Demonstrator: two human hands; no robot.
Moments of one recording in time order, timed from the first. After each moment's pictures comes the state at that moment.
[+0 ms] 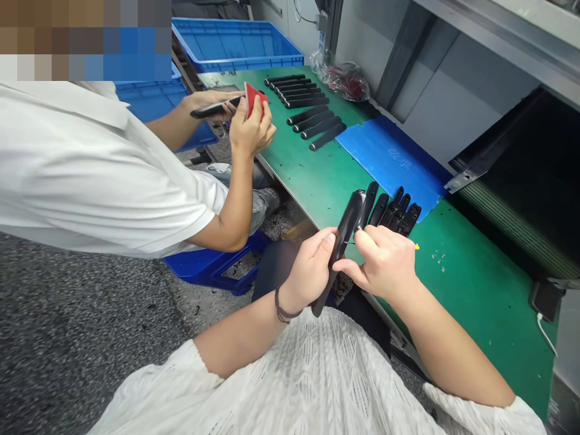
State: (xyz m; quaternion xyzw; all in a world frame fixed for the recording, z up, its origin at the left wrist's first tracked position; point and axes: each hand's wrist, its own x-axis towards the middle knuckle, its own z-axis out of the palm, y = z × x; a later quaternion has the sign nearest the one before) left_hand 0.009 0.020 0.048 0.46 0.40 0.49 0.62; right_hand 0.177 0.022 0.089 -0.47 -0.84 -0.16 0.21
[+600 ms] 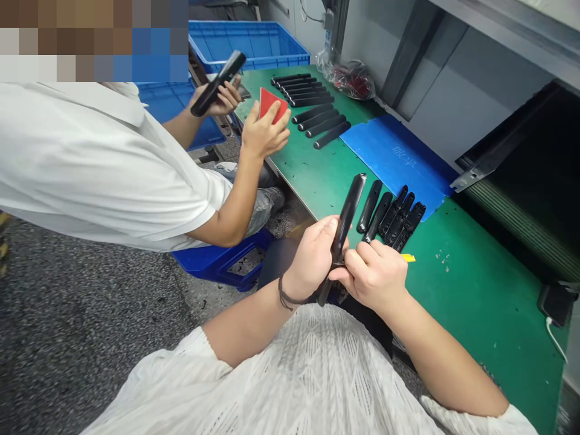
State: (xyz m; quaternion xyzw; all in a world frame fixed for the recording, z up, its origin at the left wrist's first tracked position) left_hand 0.017 0.030 0.068 0.40 0.38 0.51 0.66; right_hand 0.165 -0.001 0.074 -0.44 -0.84 -0.19 0.23
